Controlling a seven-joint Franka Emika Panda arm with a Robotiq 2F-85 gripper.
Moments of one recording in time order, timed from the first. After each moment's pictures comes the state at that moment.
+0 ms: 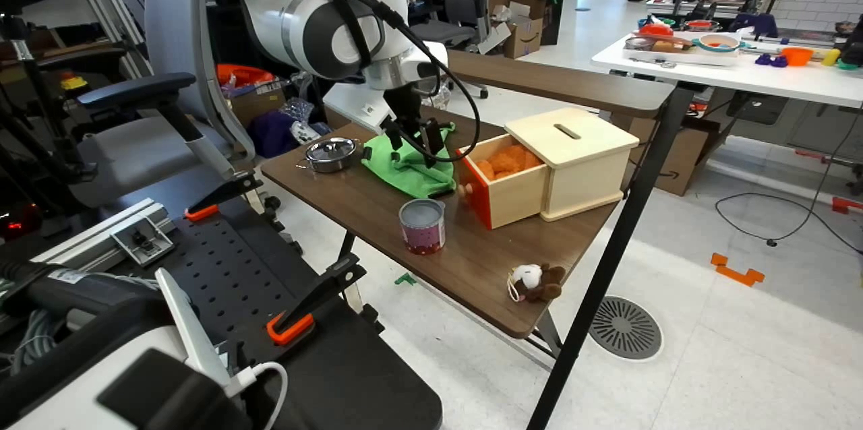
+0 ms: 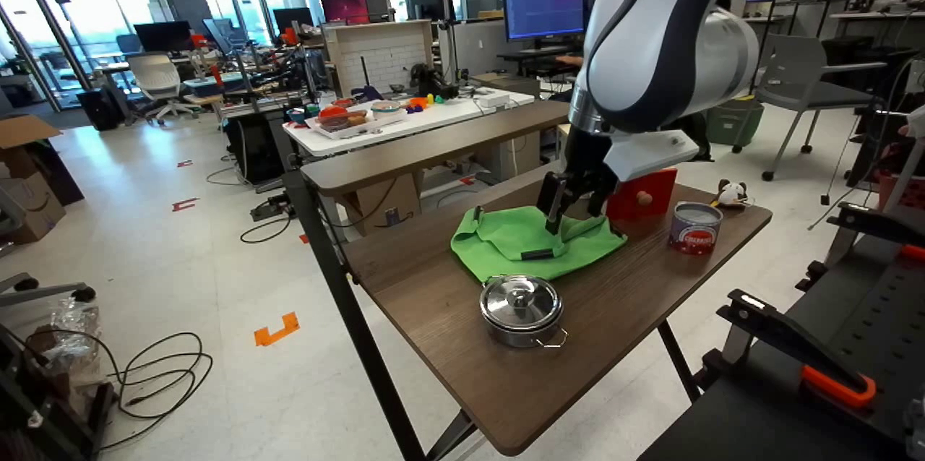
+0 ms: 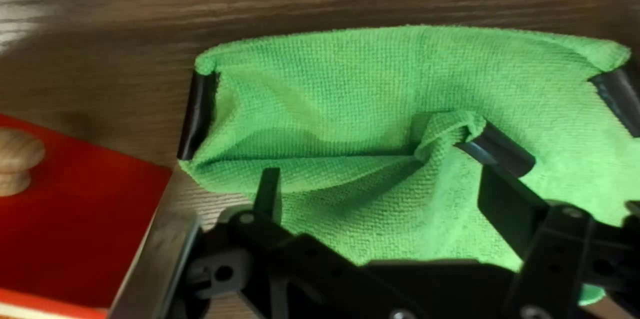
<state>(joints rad) 0.13 0.77 0.00 -2.03 0.06 3.01 0.03</state>
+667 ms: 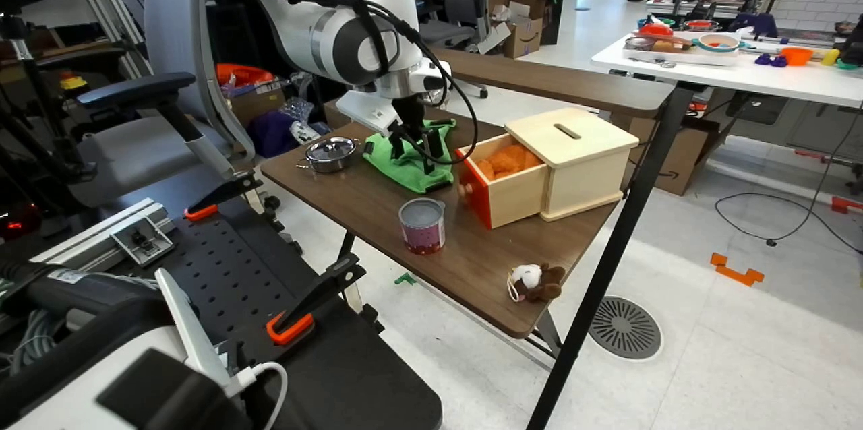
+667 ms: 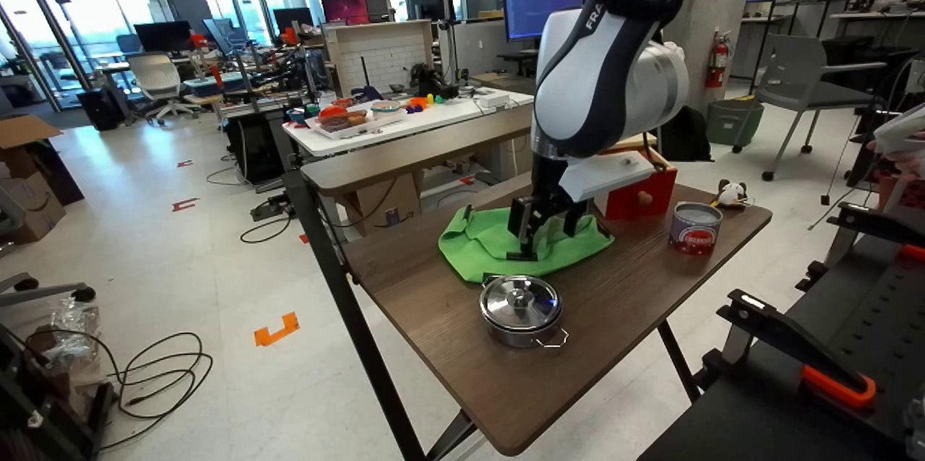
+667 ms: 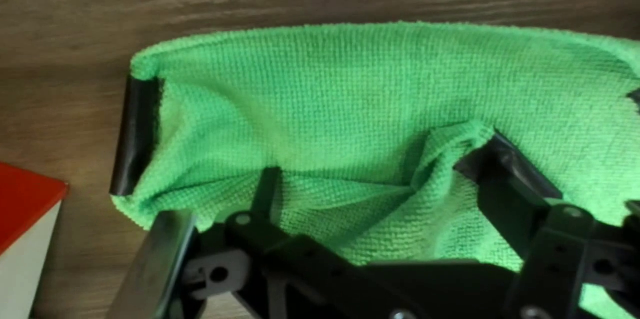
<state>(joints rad) 0.19 0.92 -0.02 -1.79 0.06 2.83 0.10</state>
